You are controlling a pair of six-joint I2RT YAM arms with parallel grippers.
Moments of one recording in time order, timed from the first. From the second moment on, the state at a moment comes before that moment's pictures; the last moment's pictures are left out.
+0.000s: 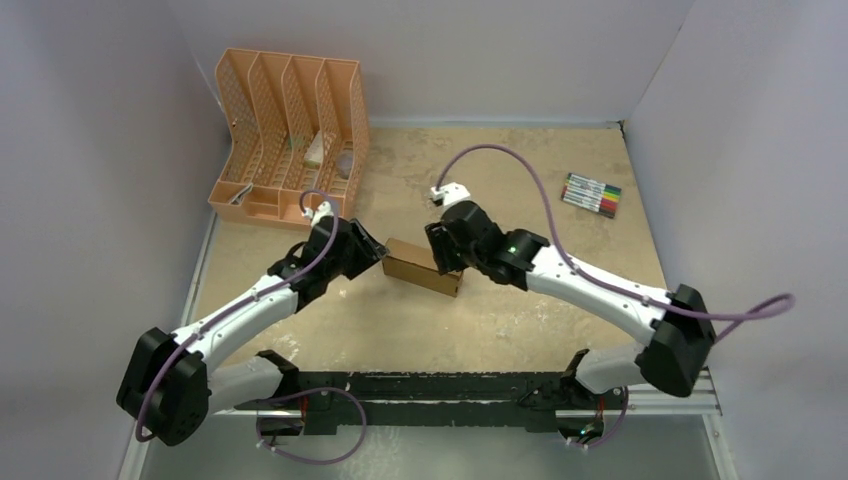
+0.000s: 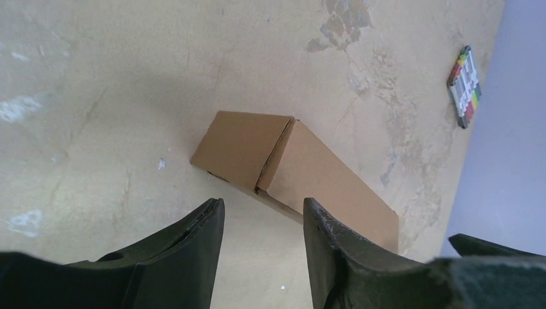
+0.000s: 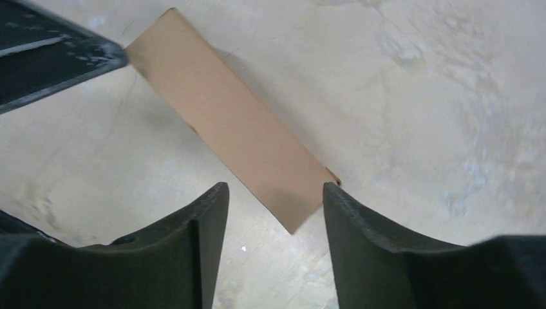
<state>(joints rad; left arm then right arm) -0.55 1.13 0.62 -0.15 -0.09 -1.05 0.91 1.41 1.13 -0.51 0.28 0.31</state>
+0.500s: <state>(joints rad) -0.50 1.30 0.78 -0.25 0.00 -0.79 0.71 1.10 0.72 -0.40 0.18 0.80</state>
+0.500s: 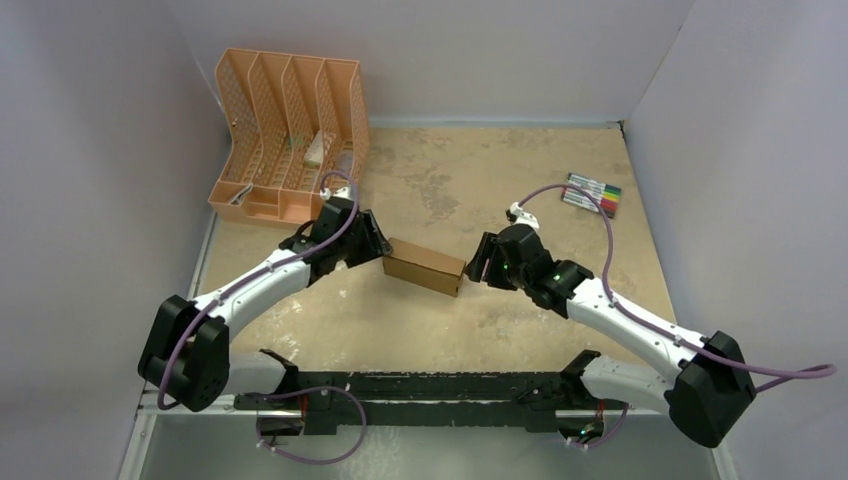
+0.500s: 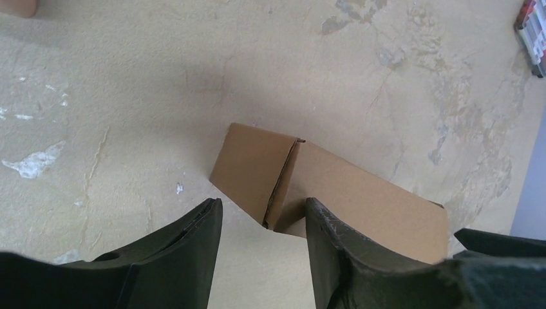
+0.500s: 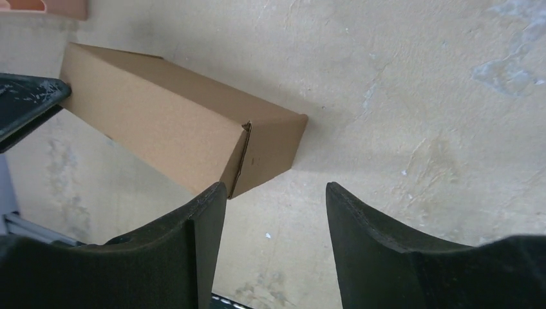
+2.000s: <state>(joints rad) -0.39 1.36 0.65 0.06 0.22 -0.81 0.51 1.35 0.23 0.81 -0.31 0.94</state>
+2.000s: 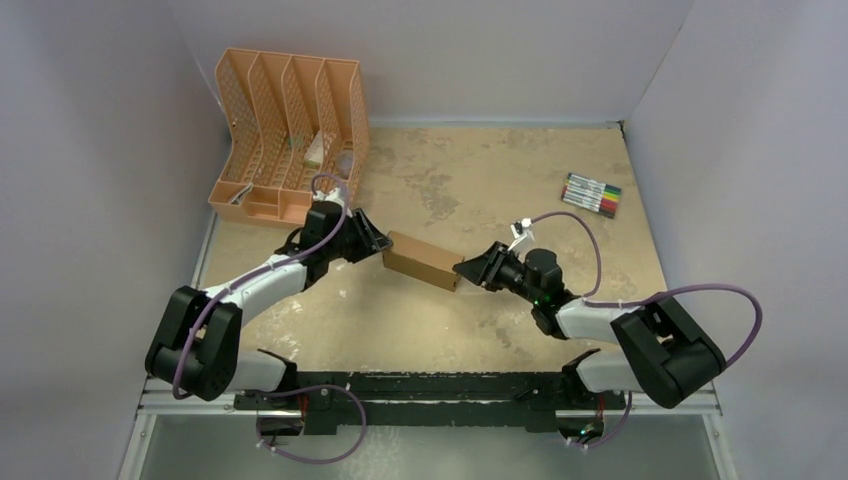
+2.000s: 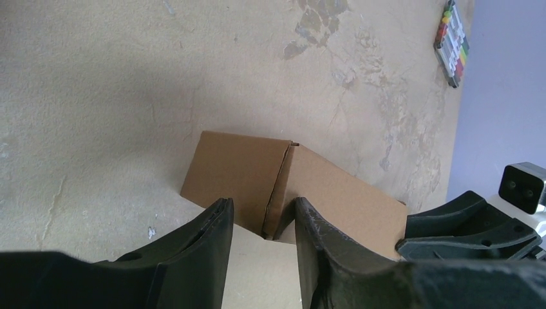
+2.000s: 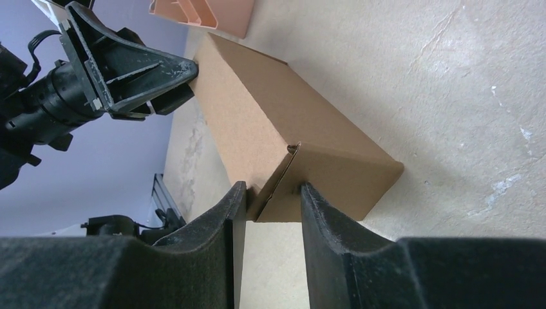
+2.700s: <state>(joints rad) -0.37 1.17 0.49 0.08 0.17 -0.90 0.48 1.55 0.60 0.56 -0.36 0.66</state>
